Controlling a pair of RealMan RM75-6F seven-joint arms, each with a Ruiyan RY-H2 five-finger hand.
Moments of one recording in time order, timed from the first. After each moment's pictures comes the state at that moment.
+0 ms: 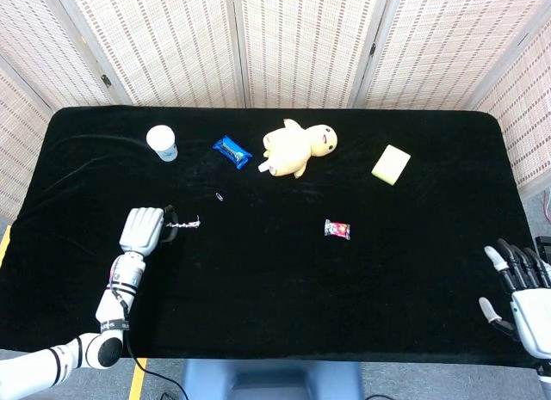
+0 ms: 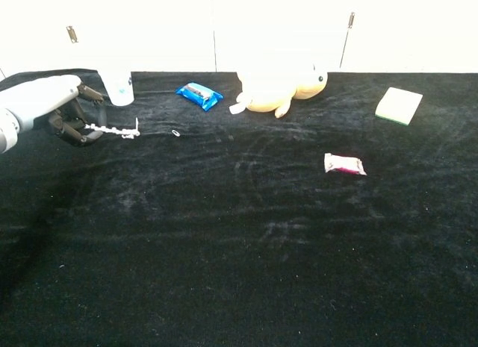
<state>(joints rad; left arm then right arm) -0.65 -1.56 -0.21 -1.39 1.04 1.10 0.31 -0.03 -1.07 0.01 -1.55 -1.66 1.63 0.06</state>
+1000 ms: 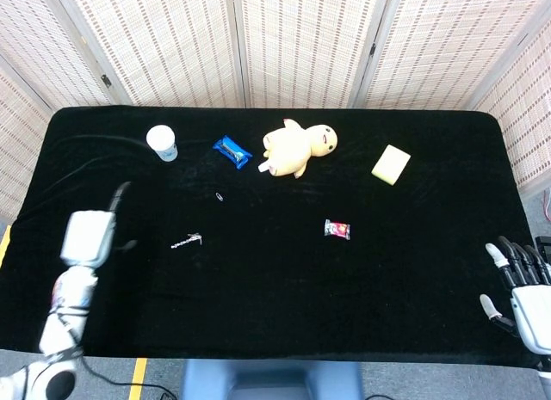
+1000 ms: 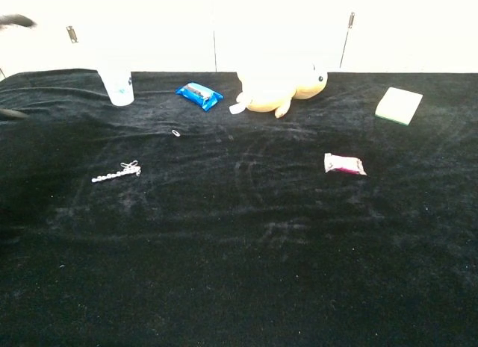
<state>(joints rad) -0.48 -1.25 -0.14 -1.72 1.19 1.40 0.42 -0.01 -1.07 0.01 -1.55 -1.64 1.60 0.04</state>
